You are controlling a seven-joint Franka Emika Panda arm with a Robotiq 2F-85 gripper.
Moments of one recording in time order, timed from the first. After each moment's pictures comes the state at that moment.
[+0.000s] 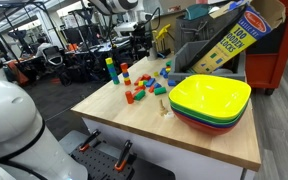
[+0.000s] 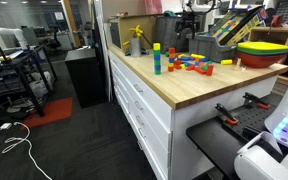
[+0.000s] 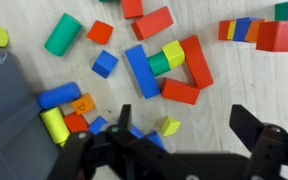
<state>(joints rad) -0.03 0.18 -0.04 -1.92 0.08 2.09 0.16</state>
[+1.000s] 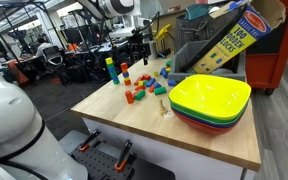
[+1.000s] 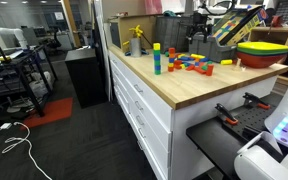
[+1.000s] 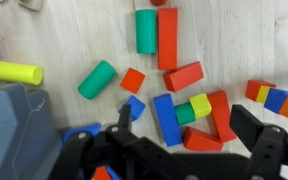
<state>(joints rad) -0.06 0.02 -0.05 -2.17 0.04 2.12 0.04</state>
